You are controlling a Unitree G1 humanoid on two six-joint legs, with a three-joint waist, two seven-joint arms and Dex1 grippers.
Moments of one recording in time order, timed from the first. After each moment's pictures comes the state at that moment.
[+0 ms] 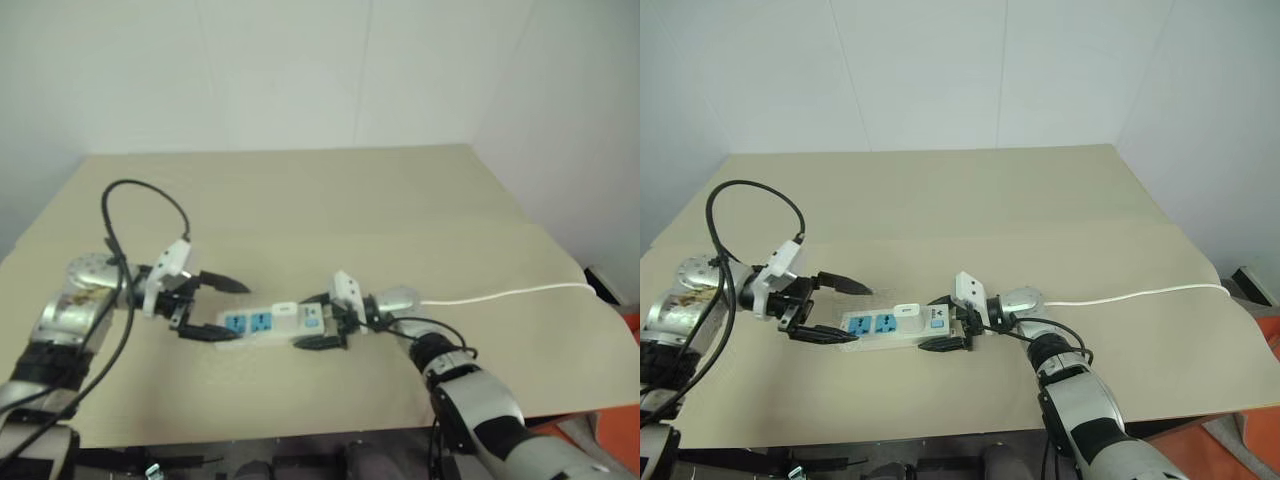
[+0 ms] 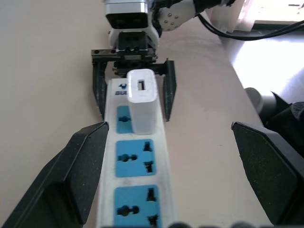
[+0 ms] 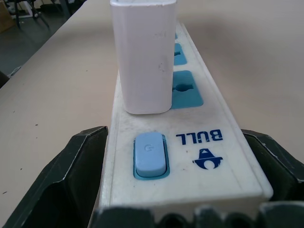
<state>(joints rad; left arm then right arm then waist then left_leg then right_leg) -0.51 0.92 -0.09 0.22 -0.51 0.18 -1.61 -0.86 -0.12 0.15 1.06 0.03 -0.36 1.38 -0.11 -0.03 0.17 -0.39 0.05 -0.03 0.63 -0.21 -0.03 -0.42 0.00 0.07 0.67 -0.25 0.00</state>
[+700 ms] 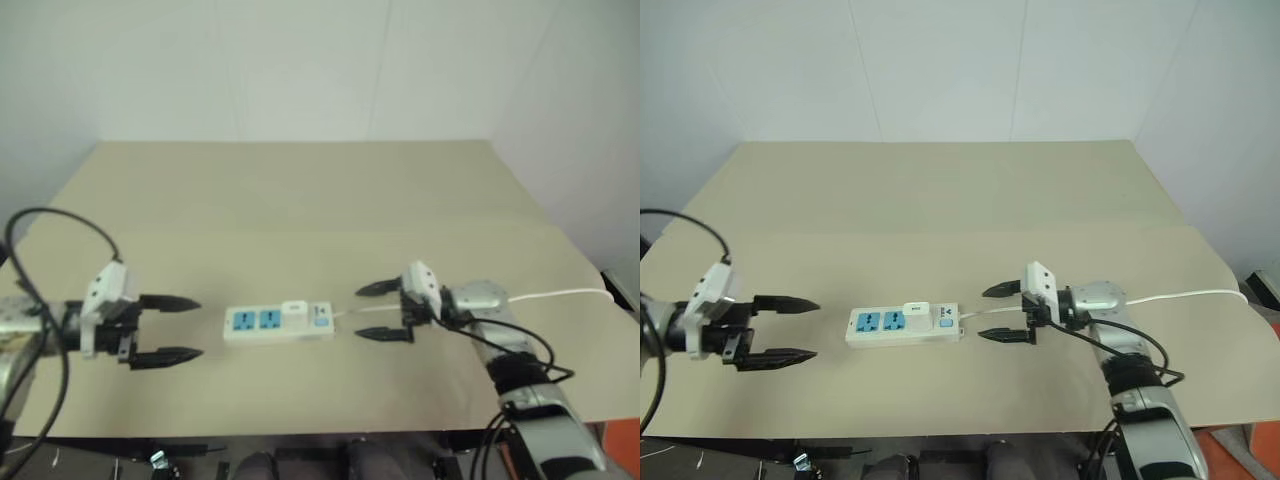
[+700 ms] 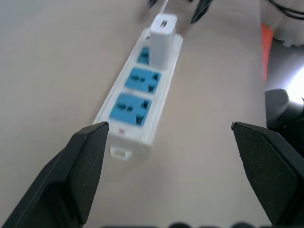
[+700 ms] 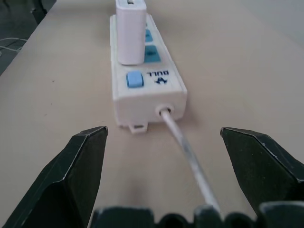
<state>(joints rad) 0.02 1.02 0.38 -0.11 -0.58 0.39 -1.42 -0.54 -0.50 0.06 0.39 0.23 -0.06 1.40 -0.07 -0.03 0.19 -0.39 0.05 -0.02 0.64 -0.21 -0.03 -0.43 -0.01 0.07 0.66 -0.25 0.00</state>
